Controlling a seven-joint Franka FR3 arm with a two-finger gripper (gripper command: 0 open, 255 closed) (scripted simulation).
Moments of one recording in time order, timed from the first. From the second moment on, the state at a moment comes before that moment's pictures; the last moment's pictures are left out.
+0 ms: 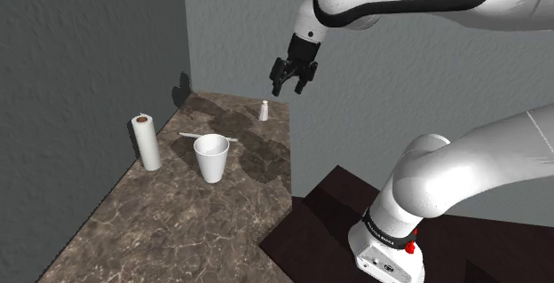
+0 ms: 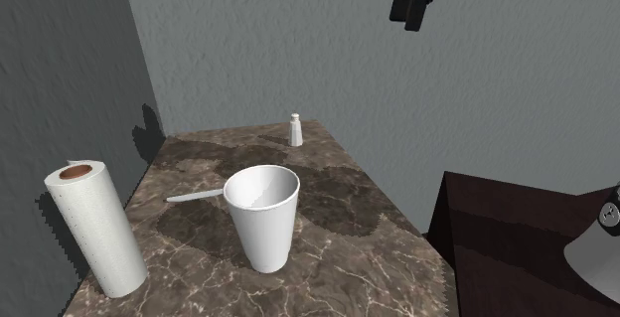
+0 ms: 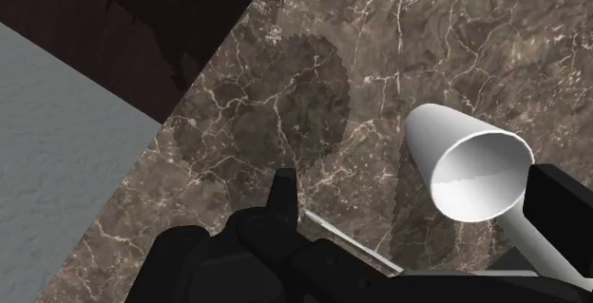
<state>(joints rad) 0.05 -0.62 0.00 -2.44 0.12 1.94 0.17</state>
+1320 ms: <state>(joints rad) 0.11 0.08 0.11 -2.30 0.17 2.48 0.31</state>
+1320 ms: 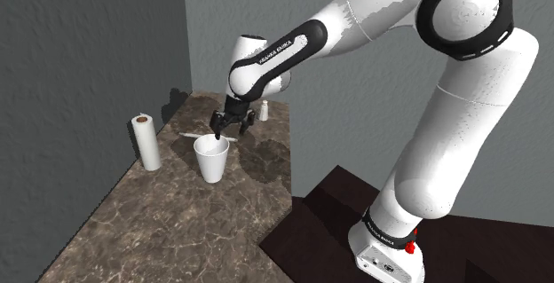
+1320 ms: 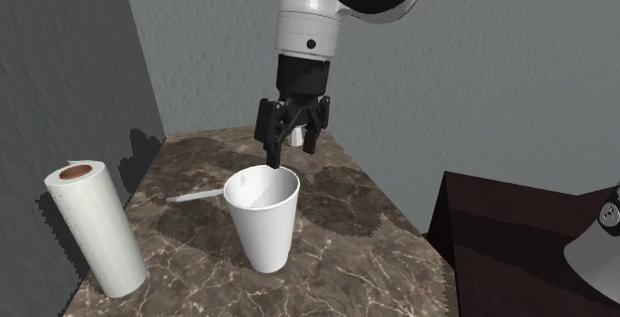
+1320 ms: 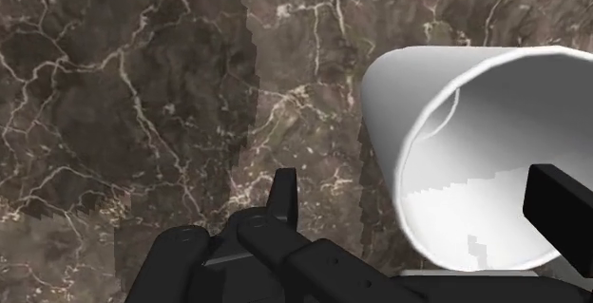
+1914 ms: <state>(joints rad) 0.11 0.20 0.11 -2.28 0.18 2.59 0.31</state>
